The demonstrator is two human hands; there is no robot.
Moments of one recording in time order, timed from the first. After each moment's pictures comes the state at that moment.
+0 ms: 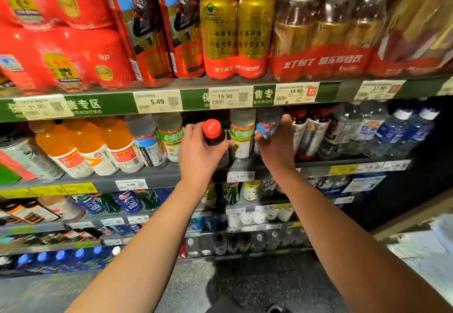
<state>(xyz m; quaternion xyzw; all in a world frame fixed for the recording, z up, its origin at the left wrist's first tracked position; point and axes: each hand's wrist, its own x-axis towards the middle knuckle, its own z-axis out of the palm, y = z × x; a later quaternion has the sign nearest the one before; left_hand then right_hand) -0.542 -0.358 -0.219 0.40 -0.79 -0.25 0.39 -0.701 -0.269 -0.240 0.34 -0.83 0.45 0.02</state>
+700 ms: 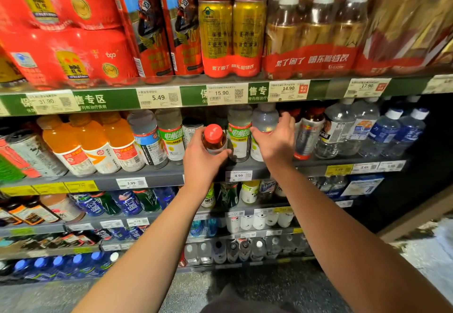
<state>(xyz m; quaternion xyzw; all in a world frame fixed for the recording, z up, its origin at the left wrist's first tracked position) -0.538 -0.343 -0.239 0.40 -0.76 -0.33 0.38 -0.693 -0.262 -0.225 0.25 -0.82 0.51 0.08</state>
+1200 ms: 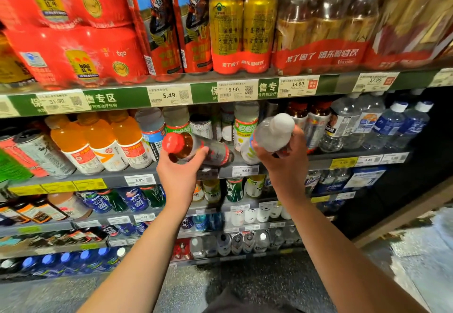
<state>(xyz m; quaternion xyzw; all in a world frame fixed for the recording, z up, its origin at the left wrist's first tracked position) -0.471 -0.341 -0.233 0.44 -0.59 -0.46 0.50 -0.625 -0.208 -0.226 0.30 -0.68 0.67 0.00</state>
